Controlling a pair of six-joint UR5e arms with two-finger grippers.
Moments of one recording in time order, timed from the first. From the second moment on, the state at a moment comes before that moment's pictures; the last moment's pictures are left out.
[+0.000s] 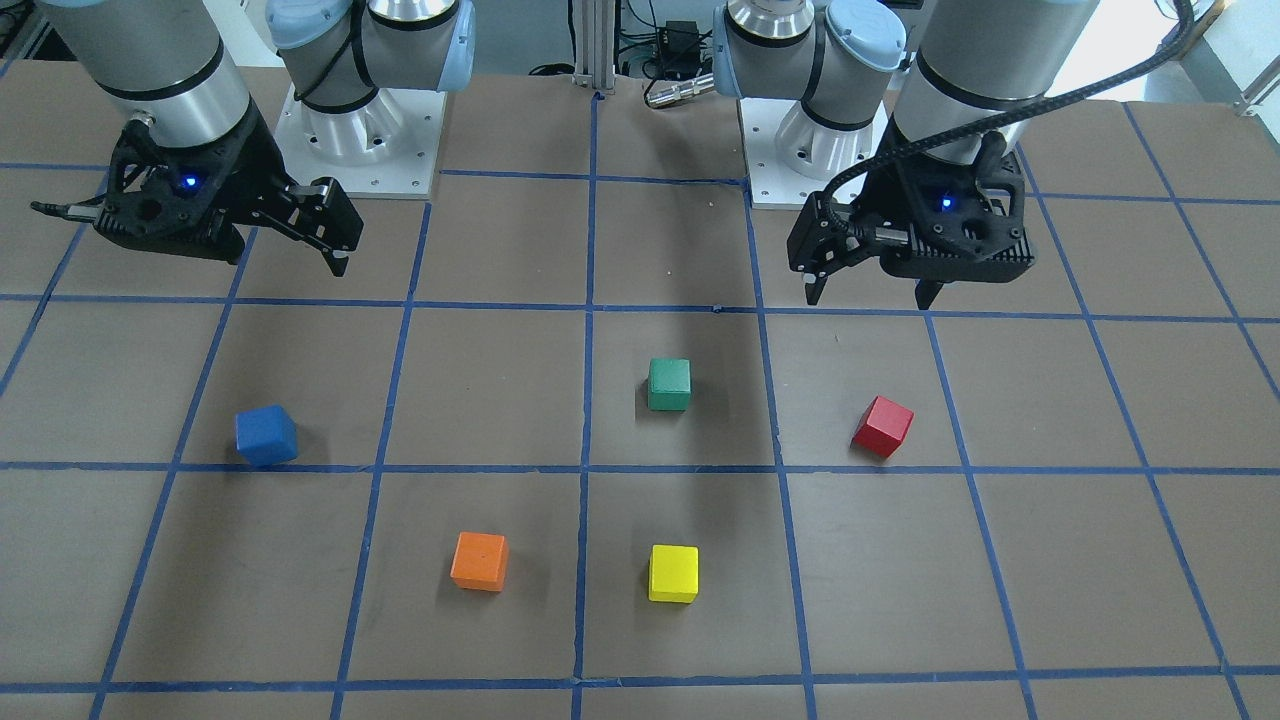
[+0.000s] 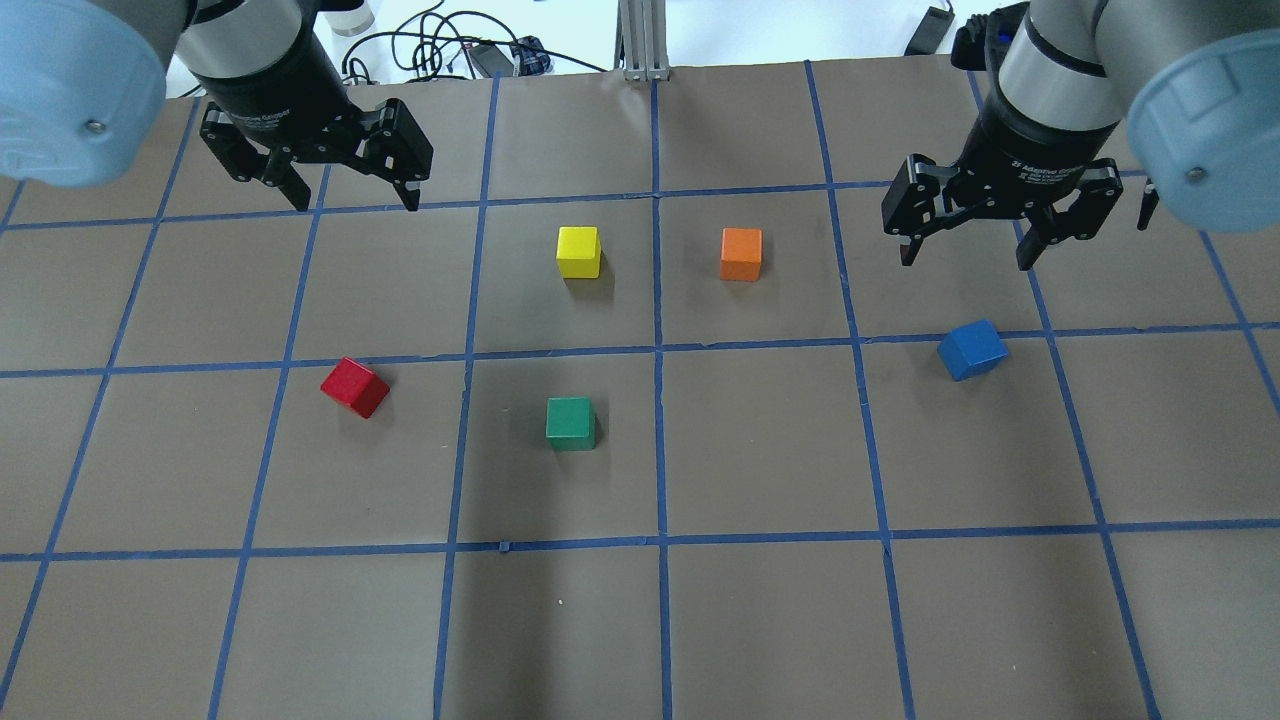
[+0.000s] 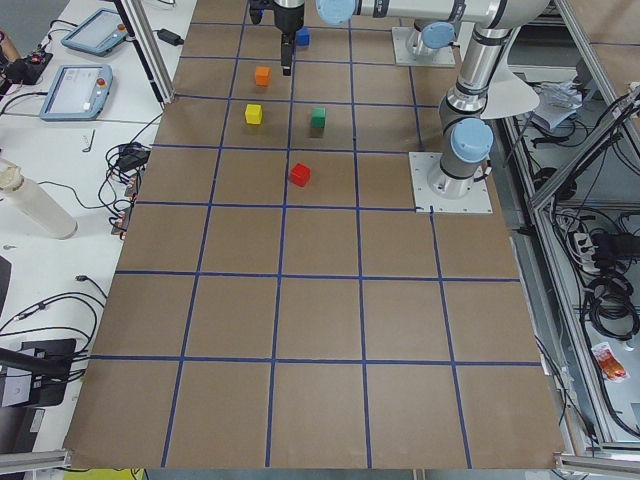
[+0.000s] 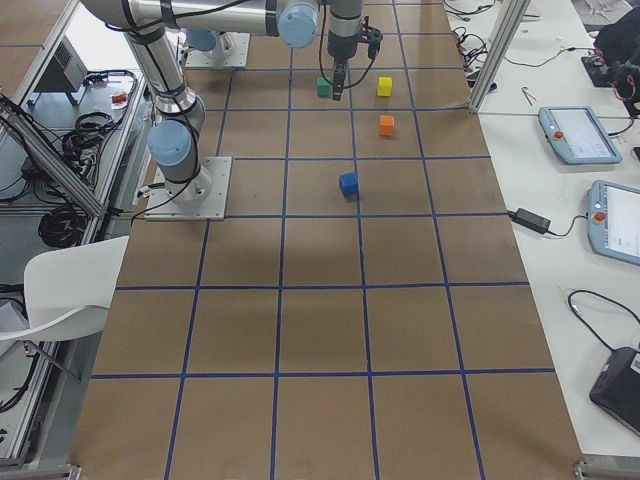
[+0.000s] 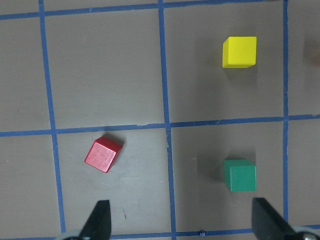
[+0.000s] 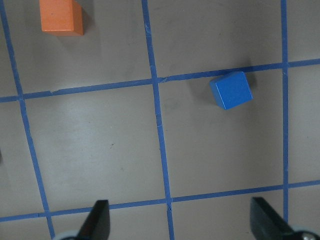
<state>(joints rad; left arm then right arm) -1.60 -1.65 -1.49 -1.53 1.59 0.02 1.54 -1.59 1.64 -1.59 -1.58 0.08</state>
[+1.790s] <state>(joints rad) -1.40 -1.77 -1.94 -1.09 1.69 0.54 1.54 -1.59 1.64 -1.59 -1.59 0.08</state>
